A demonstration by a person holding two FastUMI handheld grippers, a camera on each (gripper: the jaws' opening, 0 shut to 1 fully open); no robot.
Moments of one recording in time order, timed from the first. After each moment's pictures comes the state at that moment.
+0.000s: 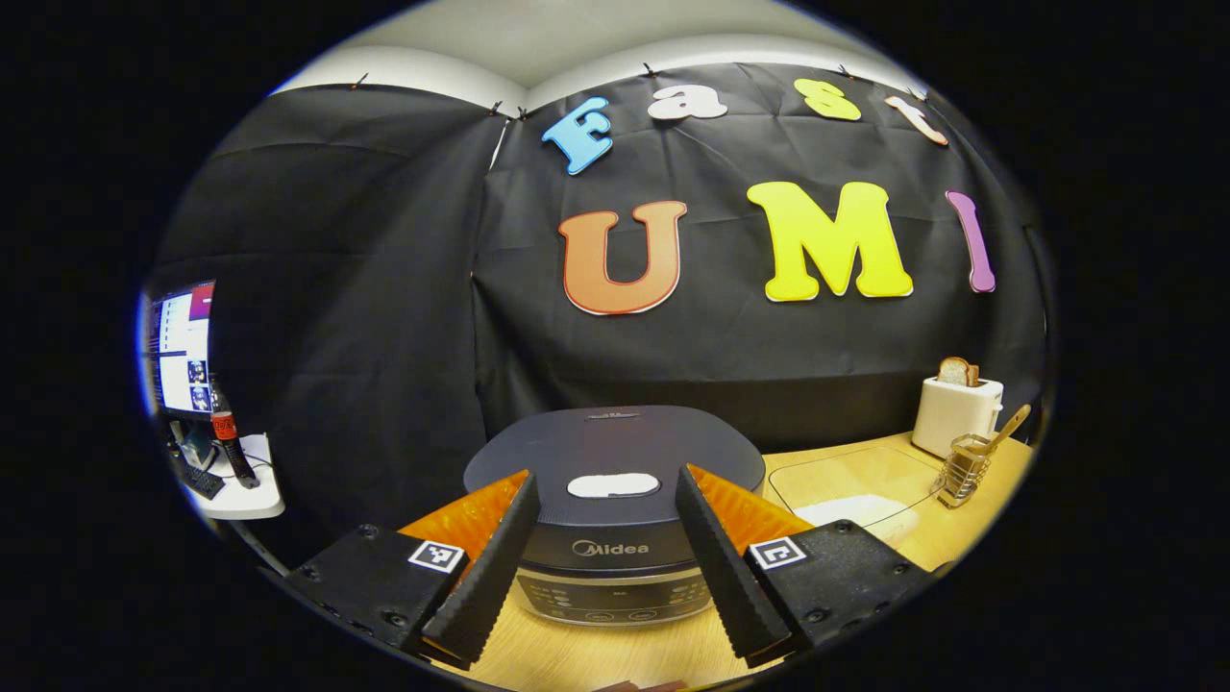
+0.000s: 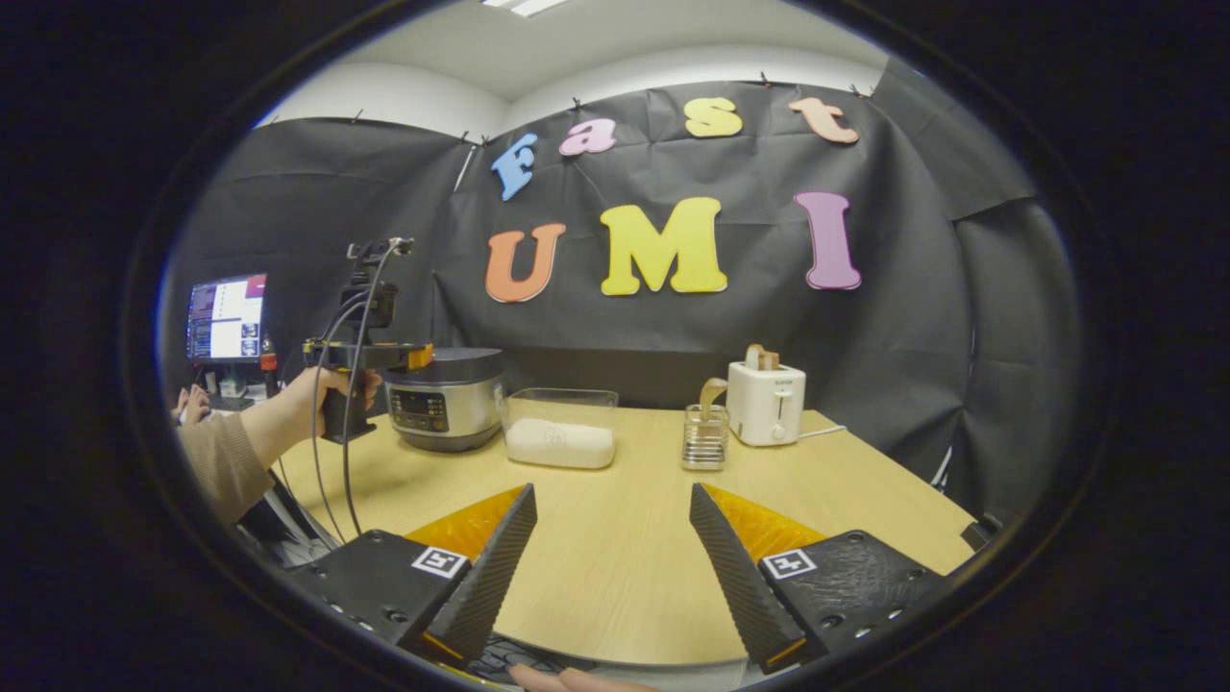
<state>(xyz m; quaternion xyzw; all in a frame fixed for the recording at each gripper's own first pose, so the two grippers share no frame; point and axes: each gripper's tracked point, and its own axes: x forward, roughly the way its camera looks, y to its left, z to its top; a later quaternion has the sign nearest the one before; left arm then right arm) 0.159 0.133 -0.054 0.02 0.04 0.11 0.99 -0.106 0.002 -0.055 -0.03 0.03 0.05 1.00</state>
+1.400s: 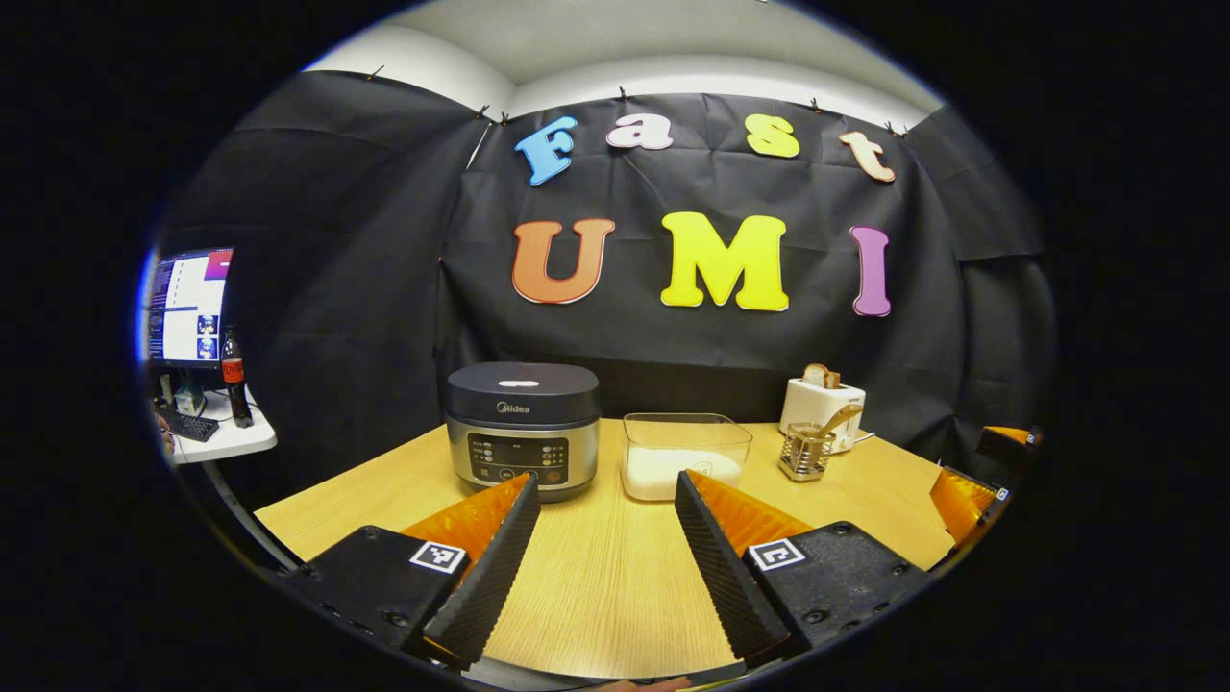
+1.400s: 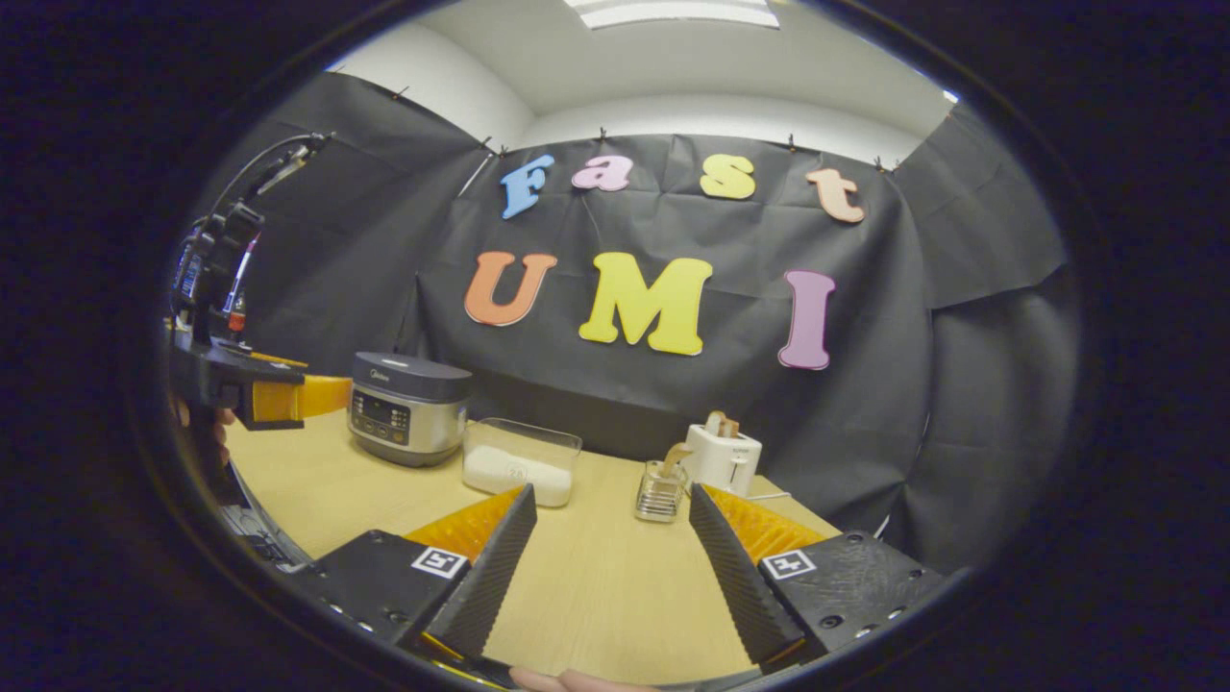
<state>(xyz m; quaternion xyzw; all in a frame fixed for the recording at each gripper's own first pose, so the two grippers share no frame) -0.032 -0.004 -0.050 -0.03 0.05 0.02 1.00 -0.109 0.015 -0.022 -0.12 -0.04 -0.01 0.99</state>
